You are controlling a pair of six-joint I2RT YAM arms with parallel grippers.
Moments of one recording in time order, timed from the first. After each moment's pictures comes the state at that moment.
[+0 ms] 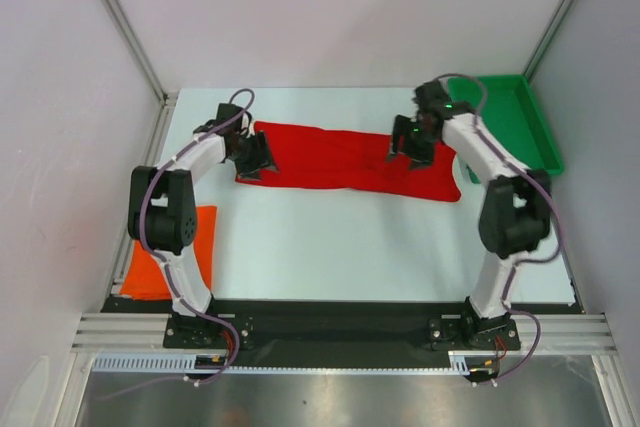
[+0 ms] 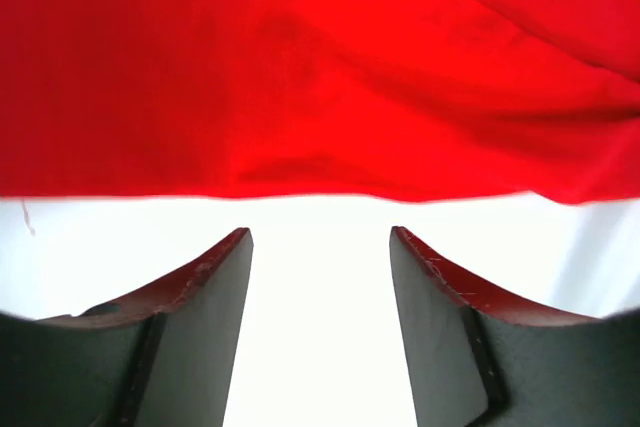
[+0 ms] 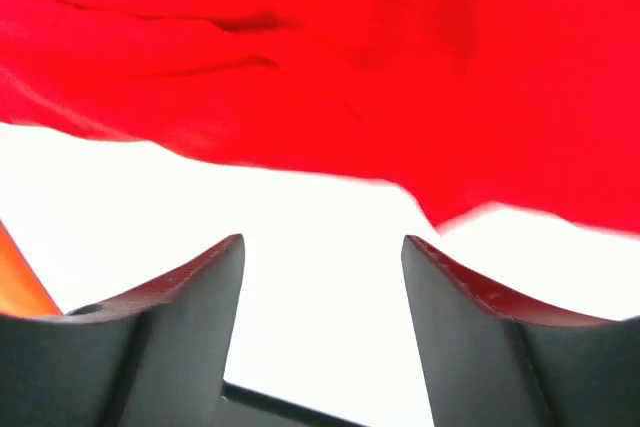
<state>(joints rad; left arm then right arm) -0.13 1.91 1.38 -0.58 0.27 -0.42 0.27 1.93 1.67 -0.86 -0.19 0.46</state>
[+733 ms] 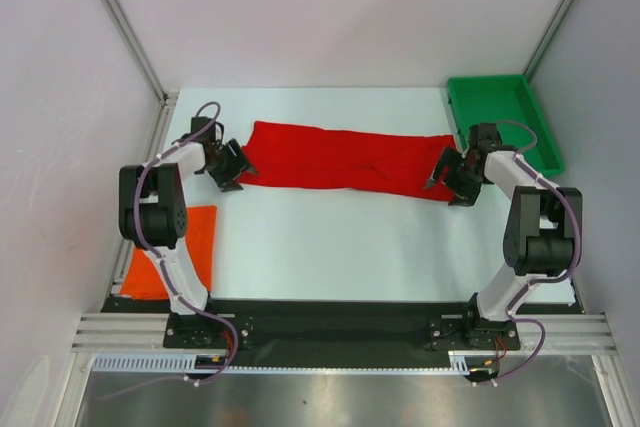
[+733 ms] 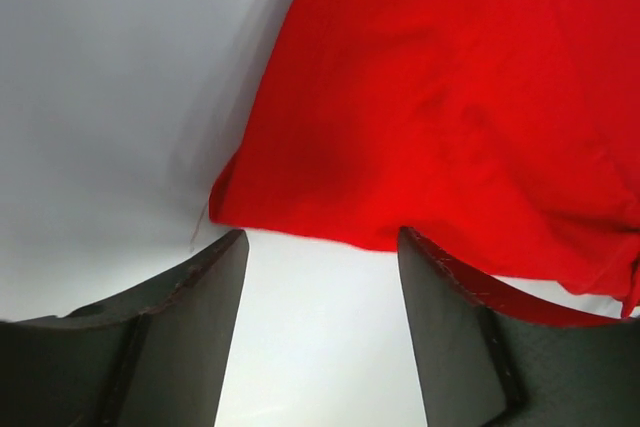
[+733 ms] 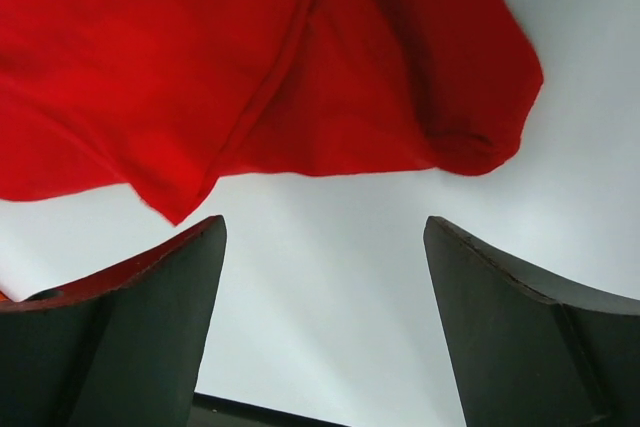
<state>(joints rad) 0.04 1.92 1.24 -0.46 0.30 -0.59 -0.04 1.70 1.13 -0.59 -0.23 0.47</state>
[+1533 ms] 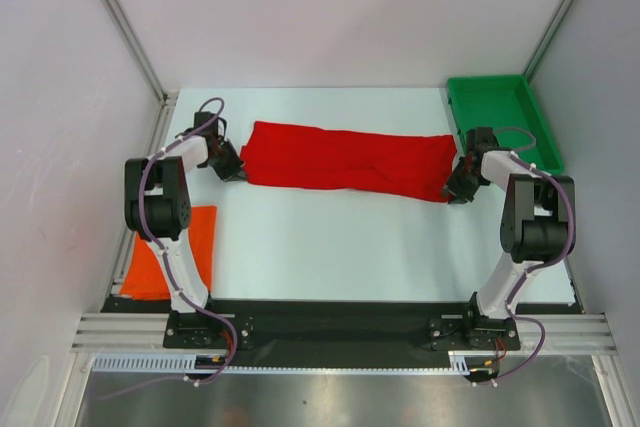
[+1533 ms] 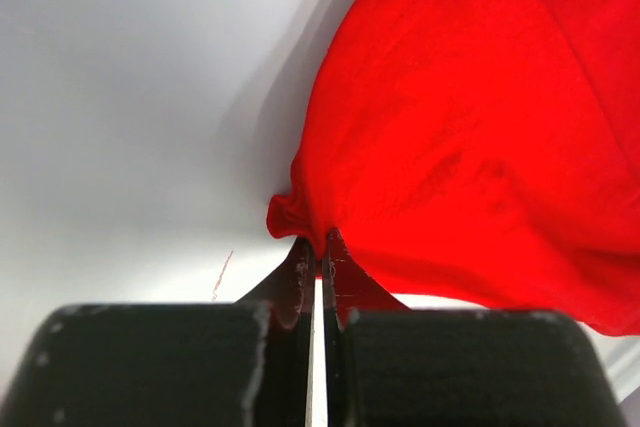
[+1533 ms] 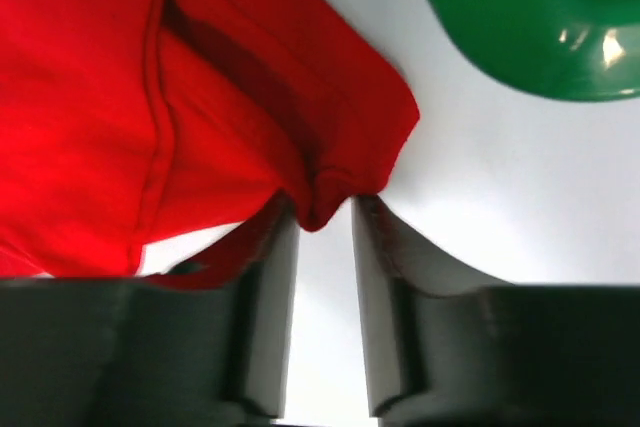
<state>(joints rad) 0.04 2.01 1.36 -0.50 0.24 -0.54 -0.06 1.80 1.13 -0.54 -0.05 0.56</state>
